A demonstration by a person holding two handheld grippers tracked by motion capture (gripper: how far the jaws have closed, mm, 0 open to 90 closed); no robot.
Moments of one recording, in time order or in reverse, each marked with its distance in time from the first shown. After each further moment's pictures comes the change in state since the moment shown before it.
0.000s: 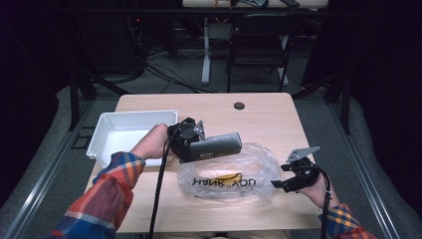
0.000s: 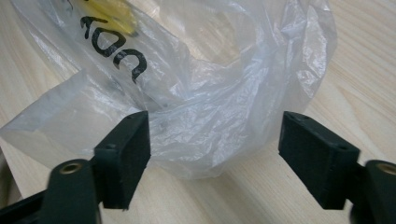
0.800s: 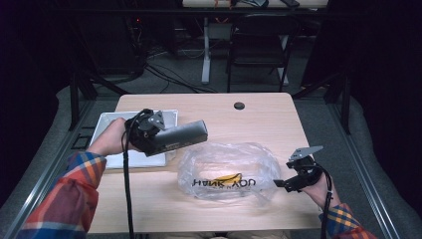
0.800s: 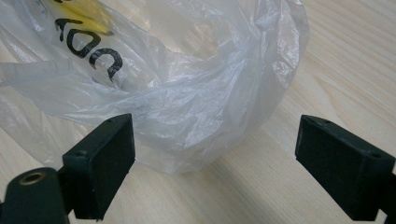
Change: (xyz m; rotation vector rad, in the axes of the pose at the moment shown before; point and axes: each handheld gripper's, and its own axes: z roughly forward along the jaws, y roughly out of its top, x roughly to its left) left arm 0.027 -0.086 -0.046 0.001 0.066 -0.096; right arm -0.006 -0.004 -0.002 -0.007 -0.045 0.040
